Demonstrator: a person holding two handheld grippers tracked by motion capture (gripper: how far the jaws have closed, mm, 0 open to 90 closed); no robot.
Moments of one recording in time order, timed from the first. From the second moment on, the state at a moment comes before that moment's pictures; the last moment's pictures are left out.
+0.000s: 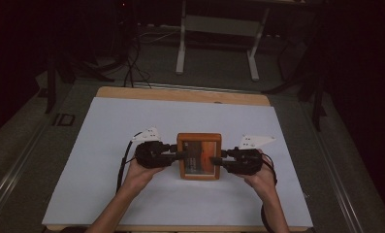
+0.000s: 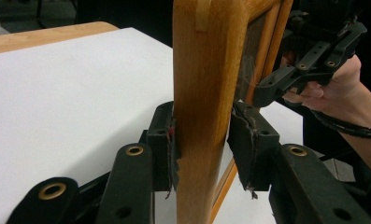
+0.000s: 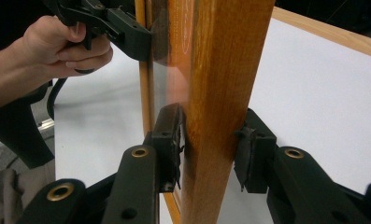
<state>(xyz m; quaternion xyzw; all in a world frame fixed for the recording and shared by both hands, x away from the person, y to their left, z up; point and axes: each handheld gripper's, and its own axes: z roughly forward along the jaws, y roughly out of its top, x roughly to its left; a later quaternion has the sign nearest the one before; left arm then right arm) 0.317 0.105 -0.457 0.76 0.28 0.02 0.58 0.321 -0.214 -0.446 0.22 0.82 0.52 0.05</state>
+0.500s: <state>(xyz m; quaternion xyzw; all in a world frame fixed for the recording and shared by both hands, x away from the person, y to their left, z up) 0.321 0.113 -0.458 0.76 0.30 0.02 0.58 0.328 -0.207 -0.455 0.24 0.81 0.53 0.02</state>
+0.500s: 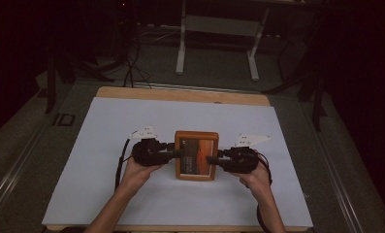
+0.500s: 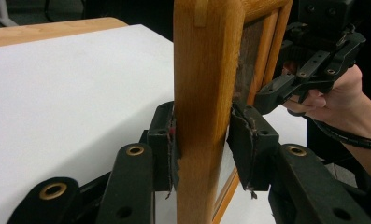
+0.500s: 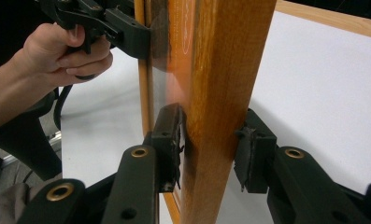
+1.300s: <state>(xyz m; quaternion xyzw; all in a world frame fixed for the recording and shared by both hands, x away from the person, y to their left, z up) 0.324 0.124 -0.463 0.76 0.33 0.03 0.56 0.340 -0.192 -0.472 0.27 0.81 0.53 -0.01</state>
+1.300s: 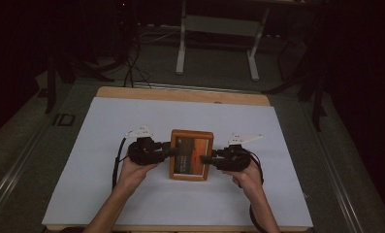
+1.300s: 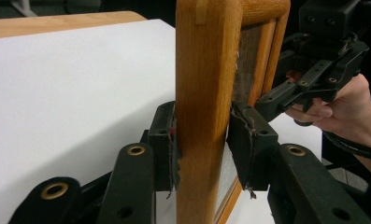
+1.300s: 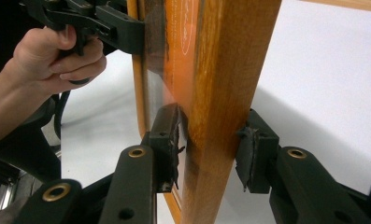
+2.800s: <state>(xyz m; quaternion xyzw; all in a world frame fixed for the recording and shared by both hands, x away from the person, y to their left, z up) 0.333 0.128 -0.490 0.76 0.36 0.02 0.54 0.351 -0.184 -0.499 0.29 0.81 0.51 -0.01</state>
